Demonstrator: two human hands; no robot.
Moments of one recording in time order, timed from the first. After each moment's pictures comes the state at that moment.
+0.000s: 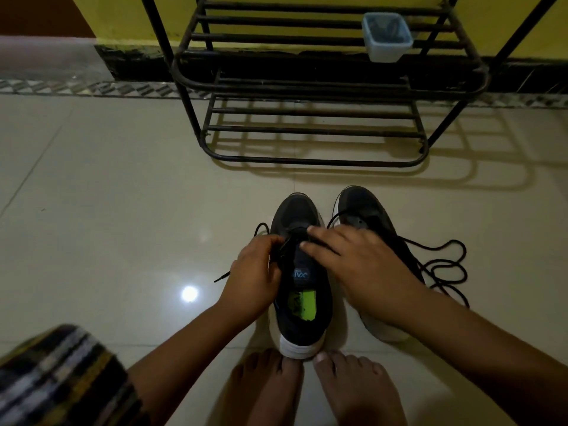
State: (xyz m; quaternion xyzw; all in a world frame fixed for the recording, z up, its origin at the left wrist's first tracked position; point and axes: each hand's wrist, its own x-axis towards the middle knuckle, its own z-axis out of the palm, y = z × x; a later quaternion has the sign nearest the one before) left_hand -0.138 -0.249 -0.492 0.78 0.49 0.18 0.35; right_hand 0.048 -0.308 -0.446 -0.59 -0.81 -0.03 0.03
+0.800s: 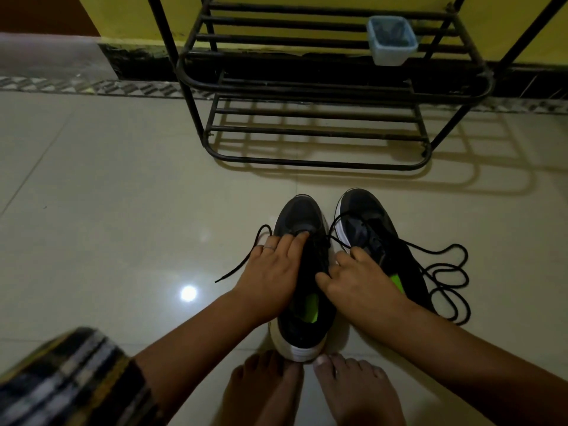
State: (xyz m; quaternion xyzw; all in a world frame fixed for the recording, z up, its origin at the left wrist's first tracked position) left_hand -0.117 -0.247 -0.476 0.91 0.39 -0.06 0.11; right_hand 0.039 -0.312 -0.473 -0.54 -0.83 -0.11 -0.07
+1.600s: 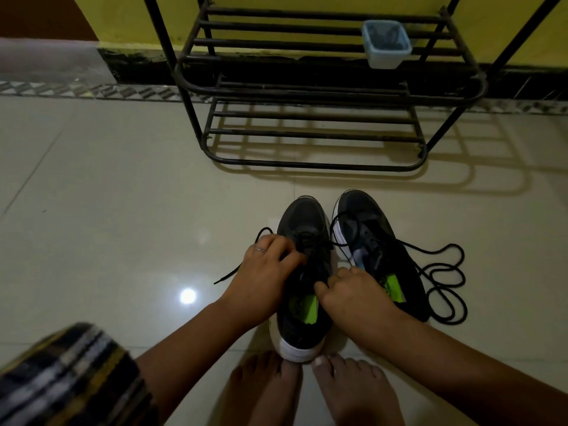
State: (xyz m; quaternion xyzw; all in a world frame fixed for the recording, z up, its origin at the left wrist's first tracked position) left_hand -0.133 -0.240 -0.497 0.93 0.33 0.11 0.13; right_hand 0.026 -0.321 -0.482 -0.58 -0.81 -0.05 -0.06
